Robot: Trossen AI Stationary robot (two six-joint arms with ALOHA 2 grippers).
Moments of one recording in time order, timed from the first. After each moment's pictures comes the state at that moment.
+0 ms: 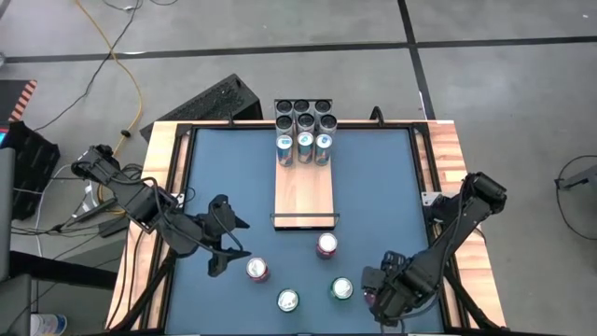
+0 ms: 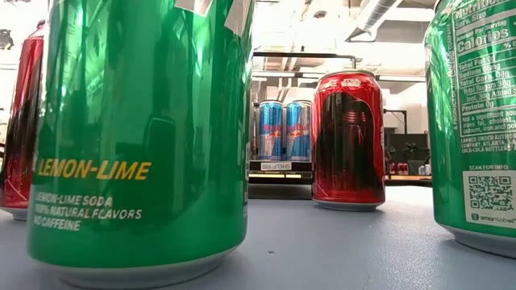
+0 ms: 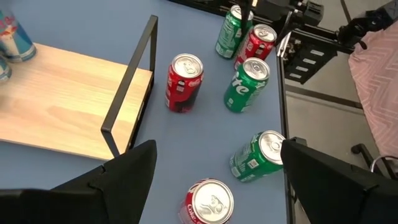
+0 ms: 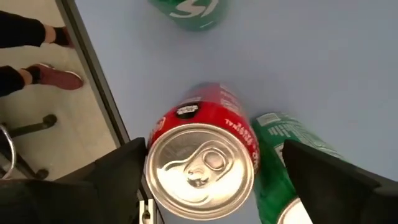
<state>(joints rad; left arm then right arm) -0.59 1.23 1.35 -0.75 -0.43 -0.63 0.82 1.73 1.43 -1.11 0.03 1.11</state>
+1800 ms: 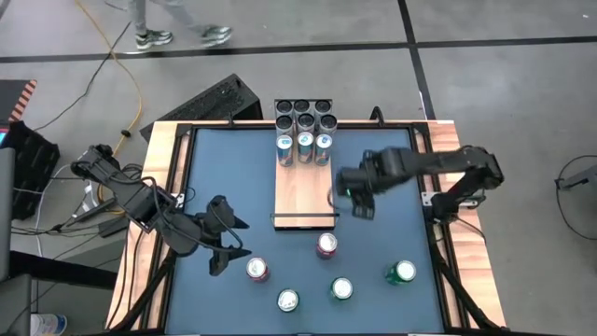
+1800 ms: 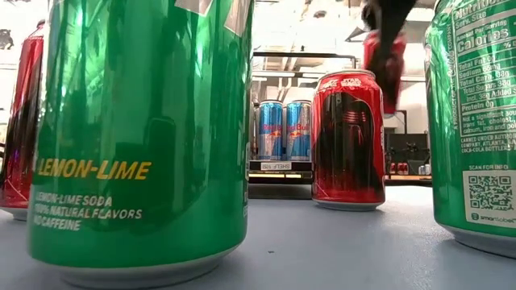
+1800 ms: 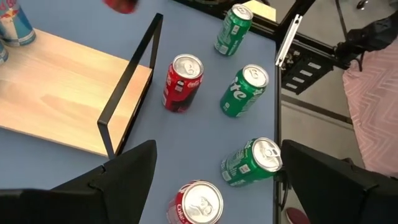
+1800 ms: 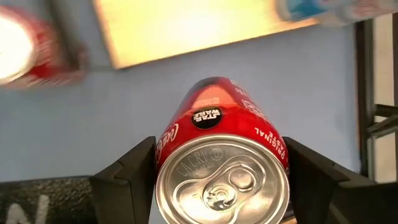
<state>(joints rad) -0.60 1.23 1.35 -0.74 -0.44 -0.71 0.11 1.59 1.65 -1.52 0.29 0.30</state>
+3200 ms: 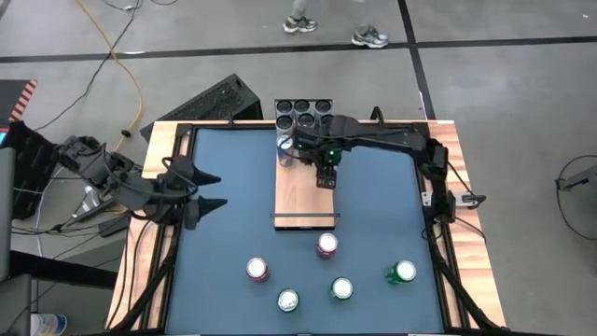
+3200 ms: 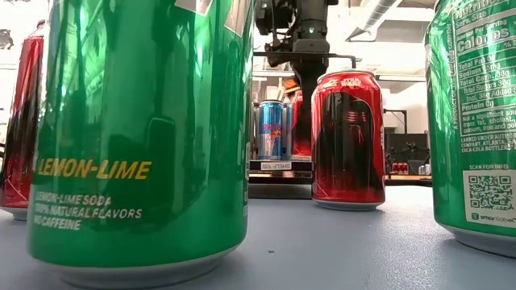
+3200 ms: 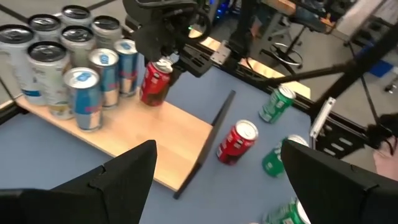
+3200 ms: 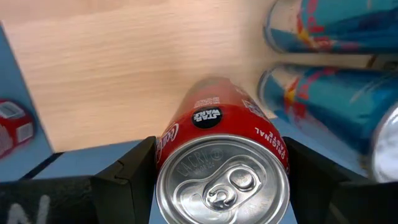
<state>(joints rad) -0.55 0.95 1.35 -0.88 -0.70 -0.70 -0.25 2.00 1.96 -1.40 0.09 -0.12</state>
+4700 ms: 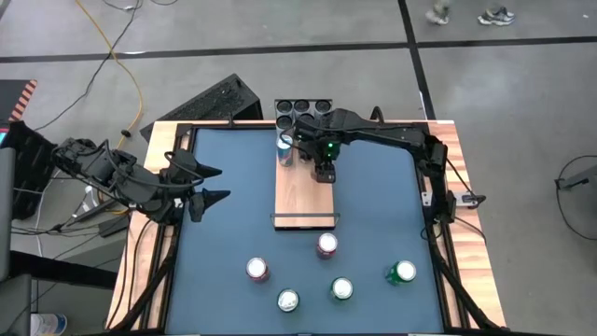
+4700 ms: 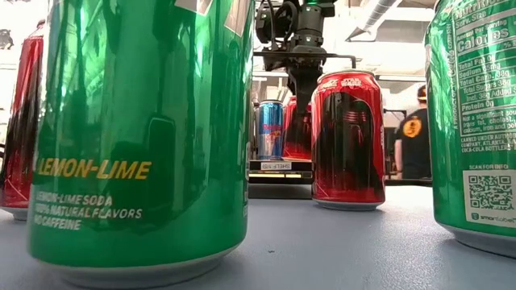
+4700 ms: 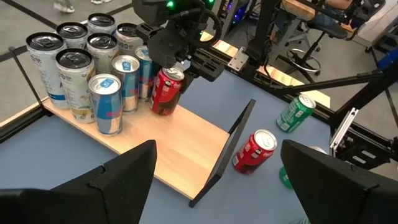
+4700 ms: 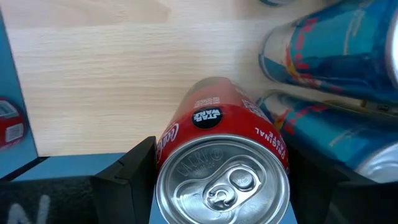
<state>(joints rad) -0.47 0.95 1.35 -0.89 -0.69 -0.67 -0.31 2.02 1.96 -1.33 0.02 -0.27</state>
